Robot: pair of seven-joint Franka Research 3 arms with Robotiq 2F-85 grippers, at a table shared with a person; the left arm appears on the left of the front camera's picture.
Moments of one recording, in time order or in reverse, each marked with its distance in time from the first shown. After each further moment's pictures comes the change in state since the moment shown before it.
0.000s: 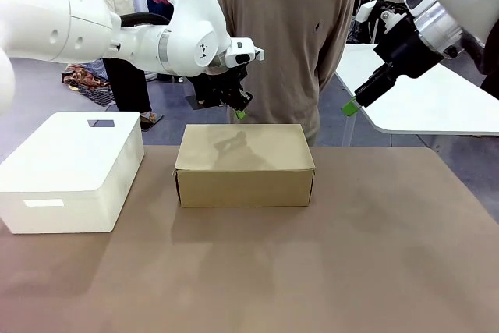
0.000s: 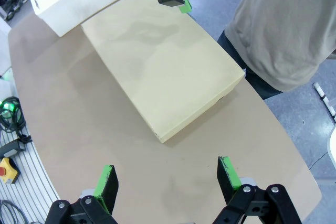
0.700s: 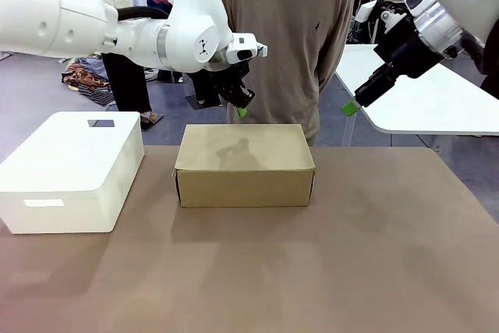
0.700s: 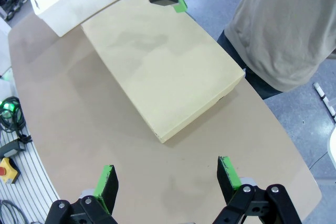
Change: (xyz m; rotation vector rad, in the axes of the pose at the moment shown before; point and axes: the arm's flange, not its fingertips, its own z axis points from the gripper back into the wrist) left arm -0.005 -0.021 0.027 0.005 -0.007 -0.027; right arm 0.000 0.000 0.000 0.000 0.000 0.000
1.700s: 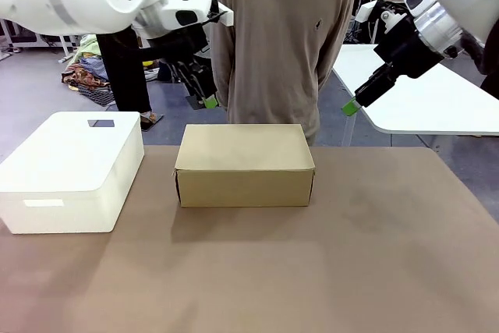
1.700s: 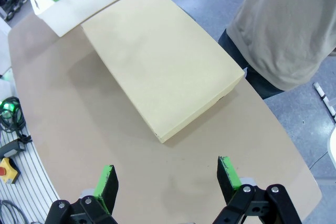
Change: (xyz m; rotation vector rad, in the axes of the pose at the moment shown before) left arm -0.112 -0.051 0.168 -0.019 -0.014 -0.175; right arm 0.000 0.000 0.000 0.000 0.000 -0.001
